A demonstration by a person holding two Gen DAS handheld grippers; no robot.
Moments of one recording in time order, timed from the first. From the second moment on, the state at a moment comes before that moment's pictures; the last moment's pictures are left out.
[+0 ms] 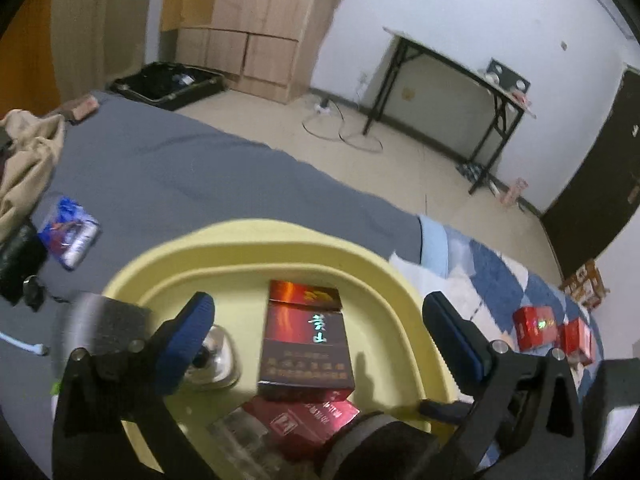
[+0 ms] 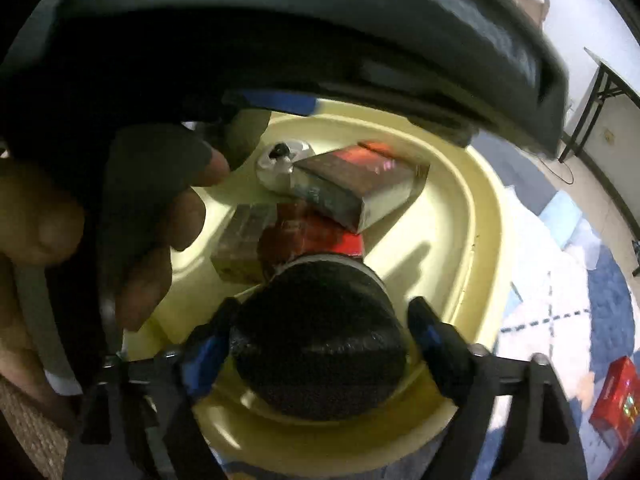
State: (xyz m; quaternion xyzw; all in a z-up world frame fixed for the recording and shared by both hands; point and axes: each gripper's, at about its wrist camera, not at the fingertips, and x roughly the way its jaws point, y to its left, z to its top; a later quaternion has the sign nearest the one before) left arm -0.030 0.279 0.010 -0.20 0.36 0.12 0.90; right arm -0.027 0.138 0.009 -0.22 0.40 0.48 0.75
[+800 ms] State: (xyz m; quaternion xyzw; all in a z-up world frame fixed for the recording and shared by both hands) left arm 0.032 0.069 0.067 -0.12 0.32 -0.04 0.94; right arm 0.030 -0.216 0.071 0.16 0.38 0.04 0.91
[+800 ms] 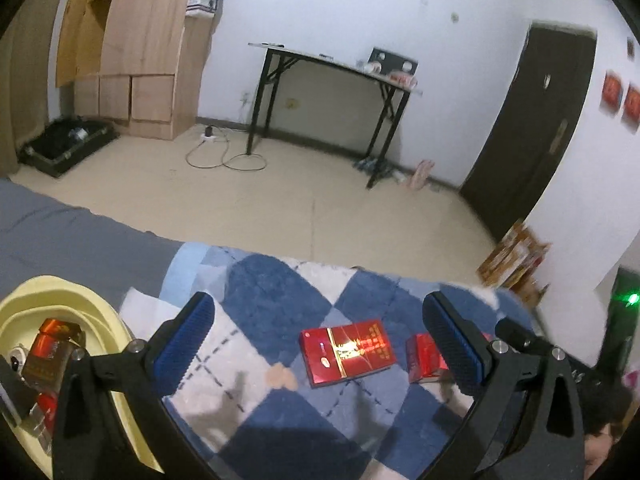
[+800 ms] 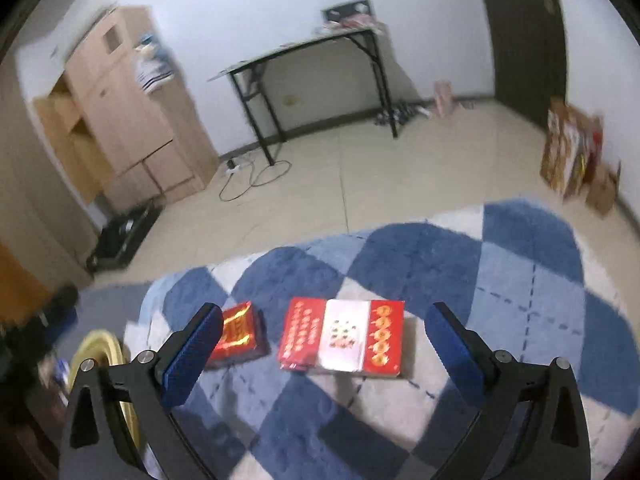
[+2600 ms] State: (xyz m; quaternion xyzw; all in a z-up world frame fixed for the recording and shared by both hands) left arm 0.073 -0.012 -0.047 -0.08 0.41 -0.01 0.91; right arm 0.090 -0.220 0.028 0.12 0.46 0.04 0.88
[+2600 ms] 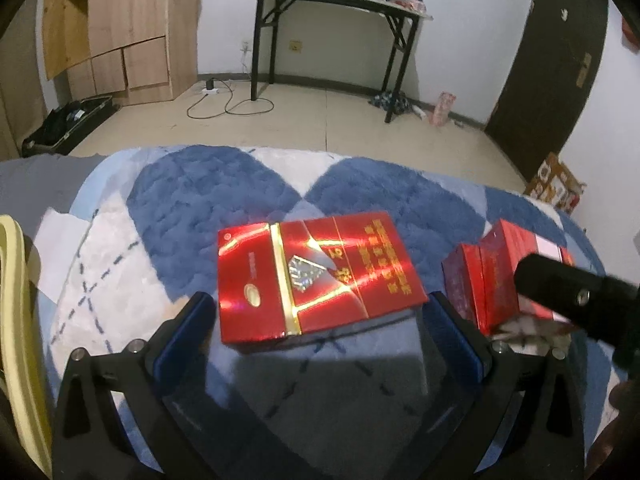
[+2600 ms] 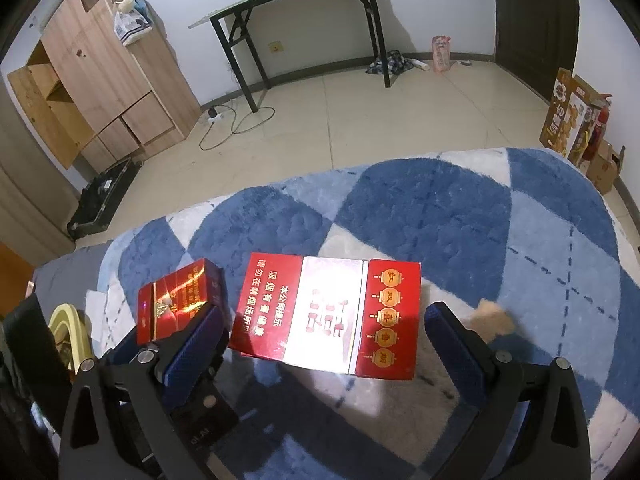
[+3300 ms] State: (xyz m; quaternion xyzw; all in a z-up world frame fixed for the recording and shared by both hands) left arm 0.072 0.028 -0.041 -0.06 0.43 -0.02 0.90; right arm 0.094 -0.226 0.019 0.12 0.47 0.03 0.87
